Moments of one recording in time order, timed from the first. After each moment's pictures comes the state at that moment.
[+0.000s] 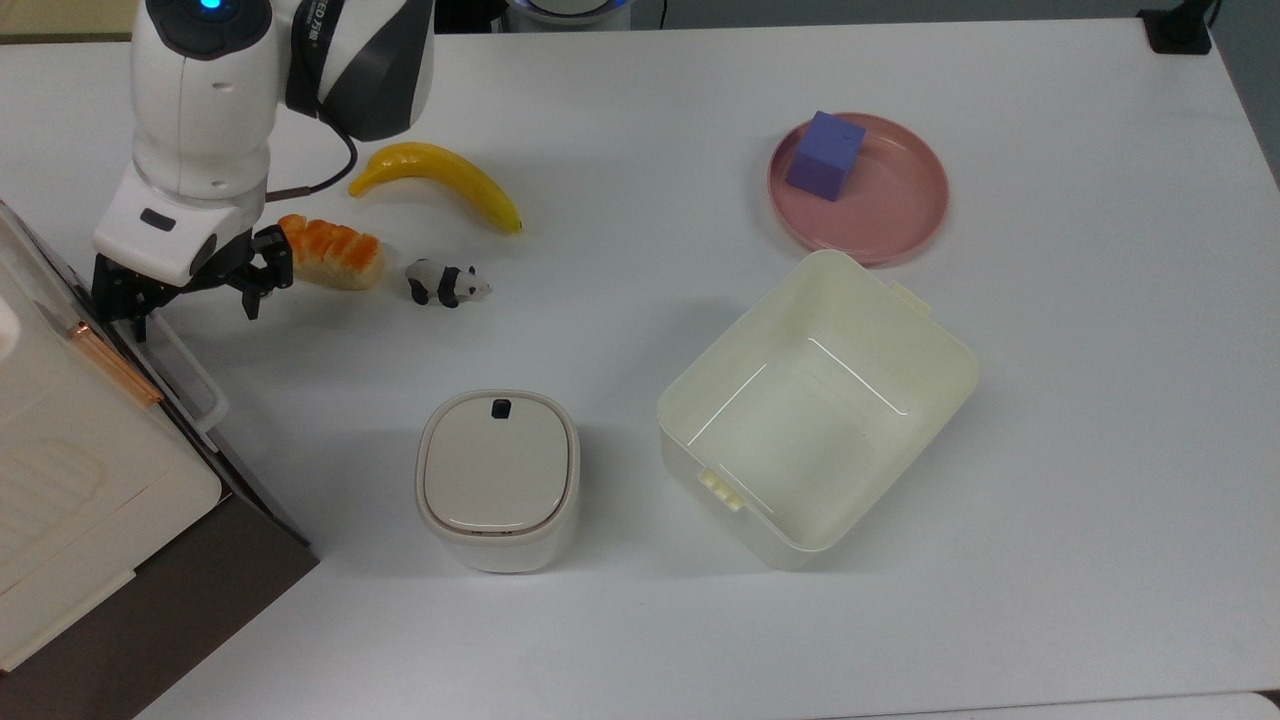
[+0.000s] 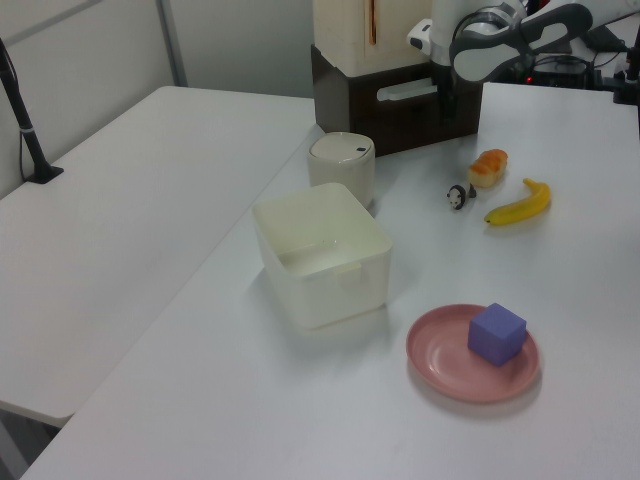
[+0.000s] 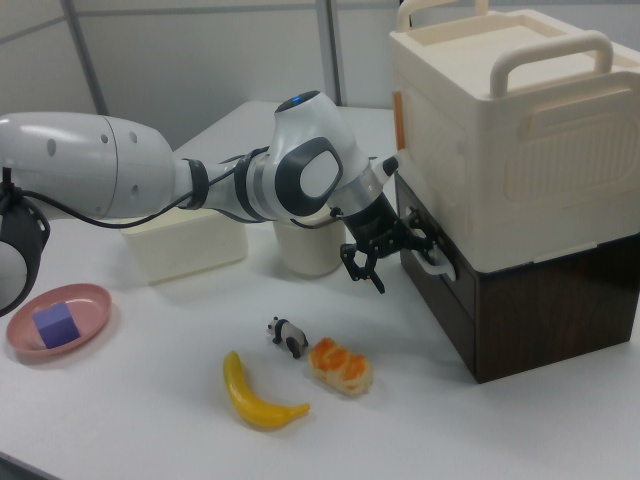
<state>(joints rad) -0.14 0.48 -0.22 -1.57 -0.30 2.31 -0.66</state>
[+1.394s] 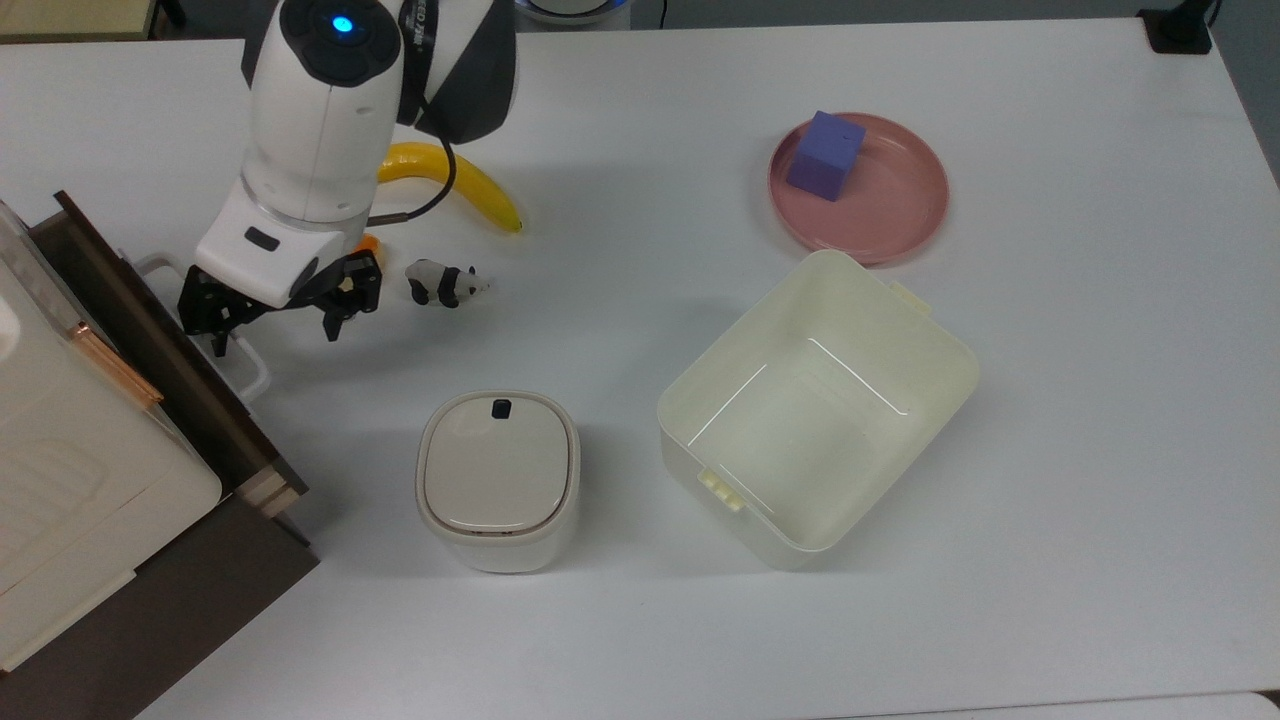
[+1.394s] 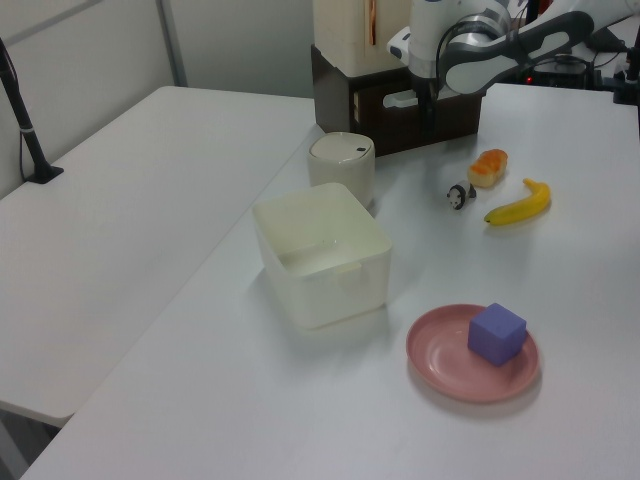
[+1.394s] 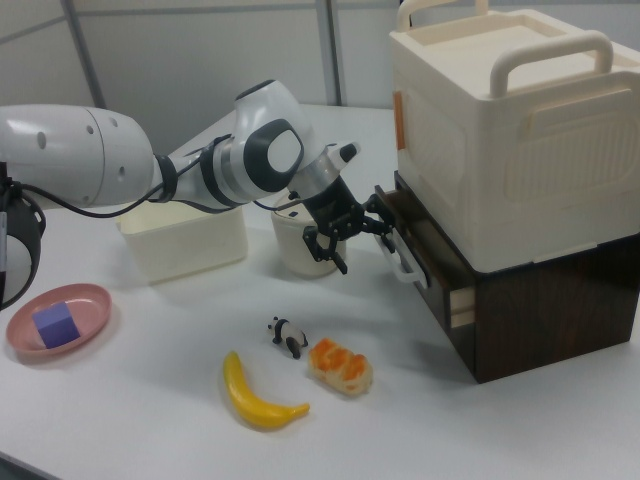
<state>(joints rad) -0.14 0.46 -0.07 -1.56 -0.44 2.23 -0.39</state>
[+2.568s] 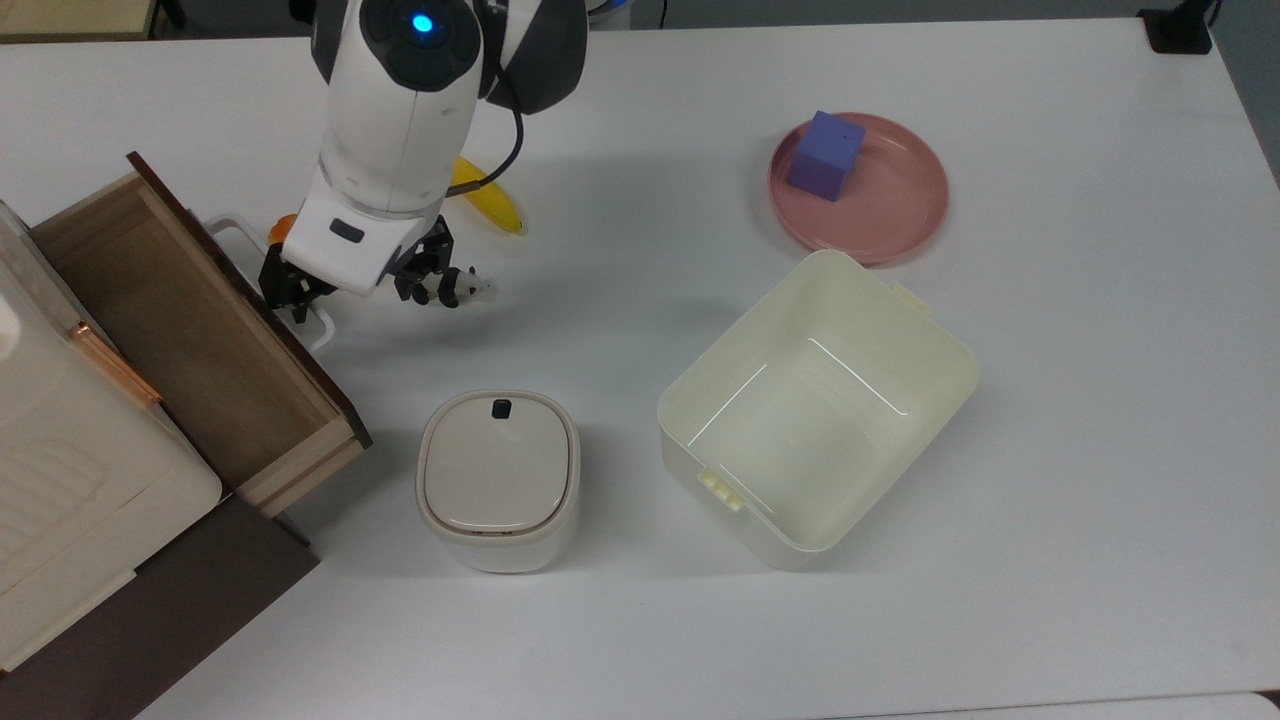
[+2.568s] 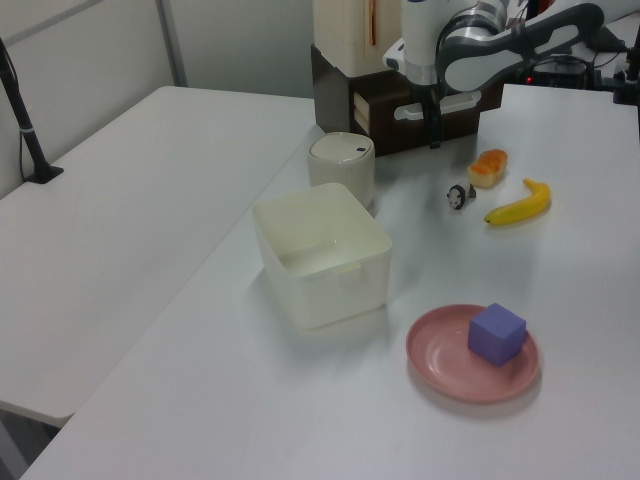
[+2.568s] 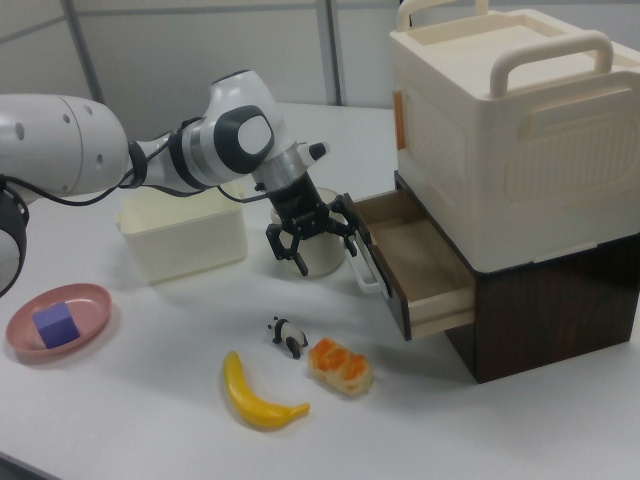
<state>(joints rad) -0.14 0.41 0.04 -1.58 -0.45 2.03 -0.38</state>
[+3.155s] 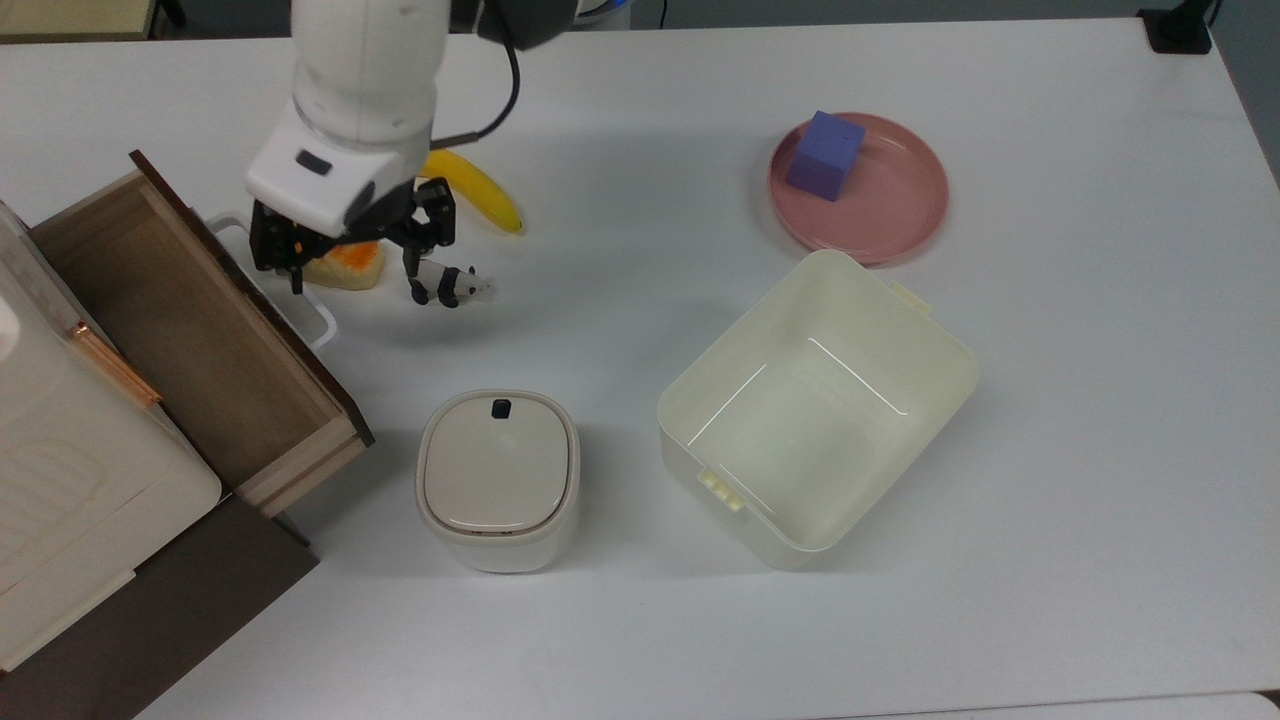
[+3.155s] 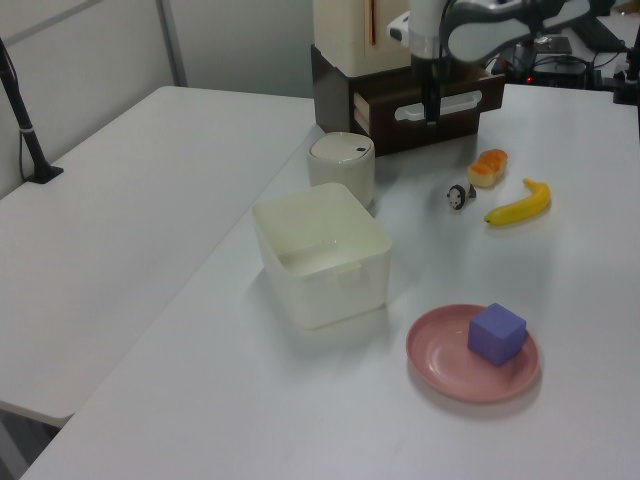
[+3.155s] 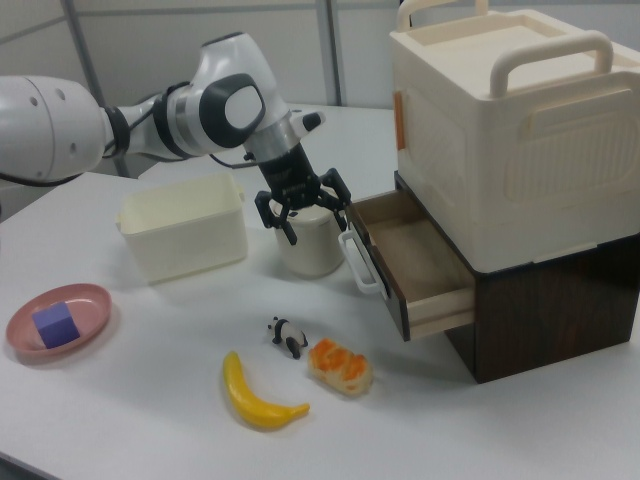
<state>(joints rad) -0.16 0.34 0.05 -1.56 -0.32 2.01 -0.36</state>
